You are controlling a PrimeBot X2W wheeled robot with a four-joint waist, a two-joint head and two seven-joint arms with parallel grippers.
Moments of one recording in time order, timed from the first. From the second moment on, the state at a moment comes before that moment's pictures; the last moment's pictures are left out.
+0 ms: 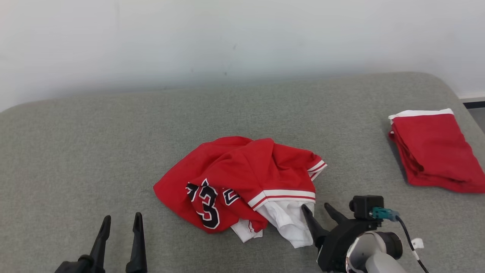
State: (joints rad) left arm 0.04 0.05 0.00 0.09 -0.24 -0.07 -0.26; right arm -0.29 -0.06 0.24 0.55 0.42 0.13 0.11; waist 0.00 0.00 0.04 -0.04
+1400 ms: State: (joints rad) left arm 0.06 0.05 0.00 0.08 -0.25 -0.05 -0.26; right arm -0.64 -0.14 0.38 0.61 0.21 0.13 -0.14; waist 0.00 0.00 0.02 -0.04
